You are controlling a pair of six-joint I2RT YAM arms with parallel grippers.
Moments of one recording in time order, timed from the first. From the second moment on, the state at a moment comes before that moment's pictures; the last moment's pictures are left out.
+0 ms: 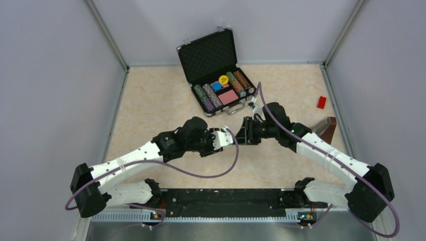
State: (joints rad) left arm -0.94 1.12 0.88 -0.44 0.19 0.46; right arm 0.65 1.13 0.82 -0.33 -0.53 0.73
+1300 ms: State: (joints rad) left arm -0.94 1.08 0.82 -0.41 0.16 0.54; right arm 0.65 1.20 0.75 -0.16 -0.60 0.81
